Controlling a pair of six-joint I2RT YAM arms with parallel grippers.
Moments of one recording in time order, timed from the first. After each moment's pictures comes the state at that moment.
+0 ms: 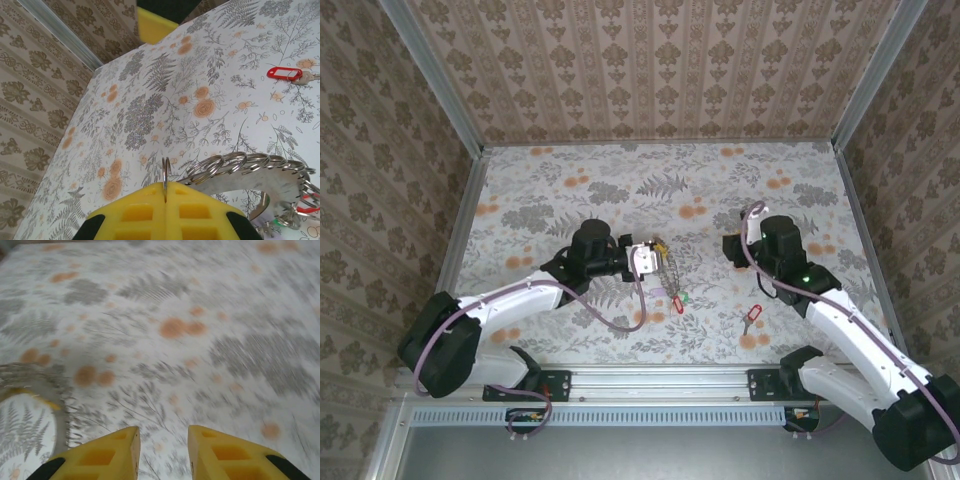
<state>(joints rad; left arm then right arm) -0.78 1.32 0.67 0.30 0.48 0.75 0.35 0.92 0.69 -0.38 0.03 0.27</state>
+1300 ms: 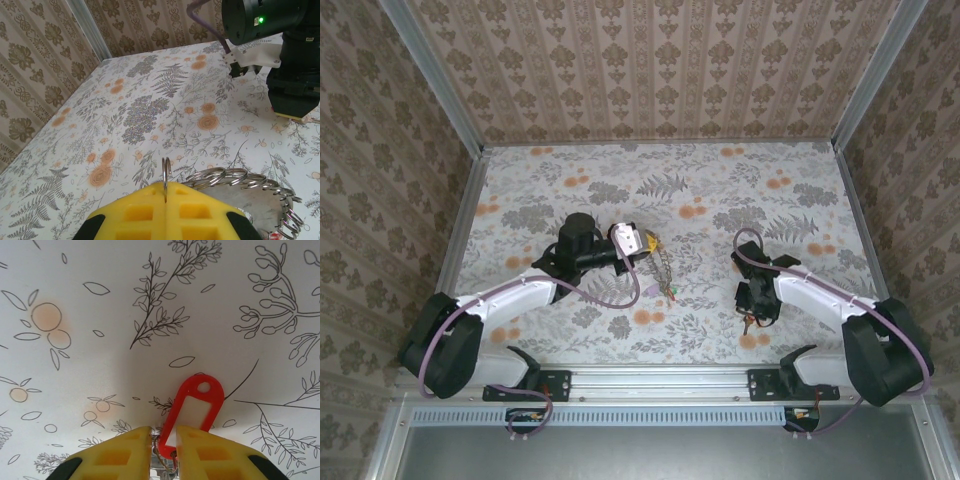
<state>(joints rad) -0.67 1.32 0.65 0.37 0.60 0.48 0.39 1.28 0.61 -0.82 0.06 0.78</state>
